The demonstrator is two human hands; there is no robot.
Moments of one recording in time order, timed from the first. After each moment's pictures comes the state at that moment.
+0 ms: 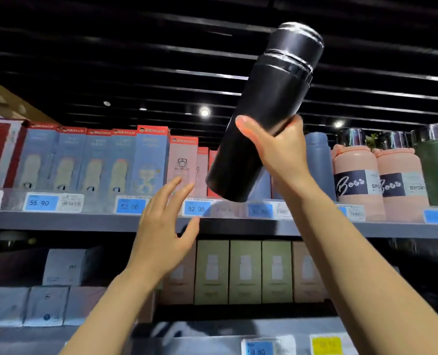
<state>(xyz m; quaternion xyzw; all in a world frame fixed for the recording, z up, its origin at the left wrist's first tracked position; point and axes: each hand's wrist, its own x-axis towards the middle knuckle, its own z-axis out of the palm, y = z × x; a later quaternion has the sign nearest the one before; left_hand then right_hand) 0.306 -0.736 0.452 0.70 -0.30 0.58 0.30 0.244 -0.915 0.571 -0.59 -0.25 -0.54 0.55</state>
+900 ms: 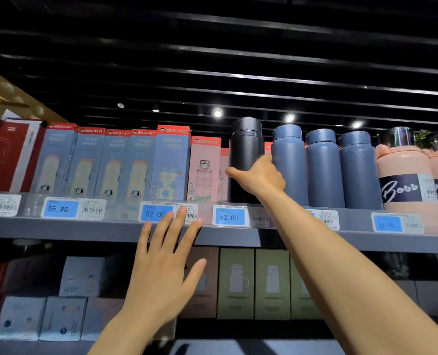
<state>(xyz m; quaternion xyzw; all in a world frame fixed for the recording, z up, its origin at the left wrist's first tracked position) 0.361 -0.686 0.409 0.80 -0.15 0.58 0.01 0.383 -0.868 0.579 -0.84 0.03 -0.45 0.31</state>
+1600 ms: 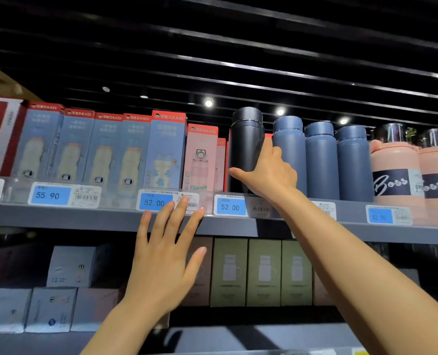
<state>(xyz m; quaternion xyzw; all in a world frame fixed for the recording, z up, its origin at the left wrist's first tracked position) 0.373 -0.685 0.406 0.78 -0.17 0.60 0.03 0.360 -0.874 0.561 -0.85 0.03 -0.50 0.14</state>
